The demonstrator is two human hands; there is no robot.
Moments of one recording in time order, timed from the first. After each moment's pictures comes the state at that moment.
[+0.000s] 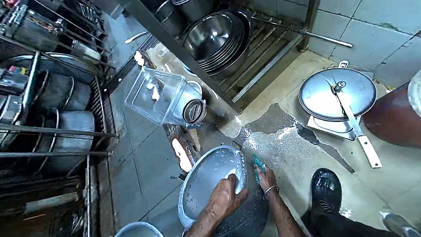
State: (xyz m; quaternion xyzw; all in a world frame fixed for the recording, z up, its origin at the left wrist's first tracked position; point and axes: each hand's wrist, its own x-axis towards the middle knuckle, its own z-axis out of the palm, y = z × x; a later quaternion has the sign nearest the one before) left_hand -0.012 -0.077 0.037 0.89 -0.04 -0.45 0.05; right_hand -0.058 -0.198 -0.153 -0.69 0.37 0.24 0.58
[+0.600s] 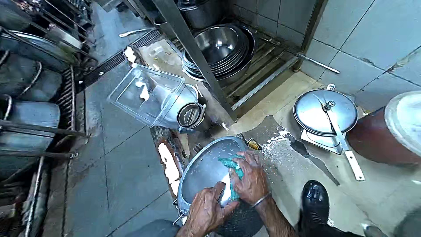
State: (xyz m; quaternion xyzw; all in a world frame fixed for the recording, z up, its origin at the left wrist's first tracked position) left_hand -0.018 -0.011 0.028 0.95 -0.19 -0.21 0.13; right_hand -0.013 -0.190 -0.009 -0.90 0.09 0.02 0.43
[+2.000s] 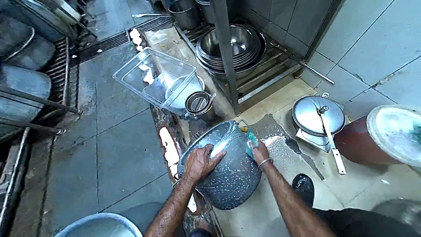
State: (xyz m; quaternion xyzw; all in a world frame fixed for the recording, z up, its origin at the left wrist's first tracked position) left_hand 0.030 0.026 0.035 0.97 -0.09 -0.17 0.14; right_hand 0.002 -0.205 -0.080 -0.79 0.26 0.13 0.53
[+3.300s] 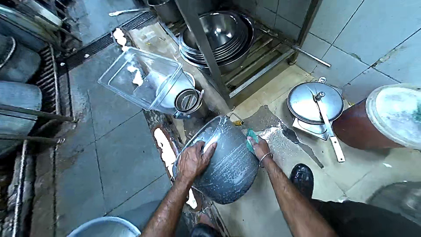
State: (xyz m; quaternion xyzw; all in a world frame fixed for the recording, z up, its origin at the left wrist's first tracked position) left_hand 0.031 0.002 0.039 0.98 -0.04 -0.16 0.12; right_hand -0.010 -0.235 -0.112 -0.77 0.30 0.15 0.54
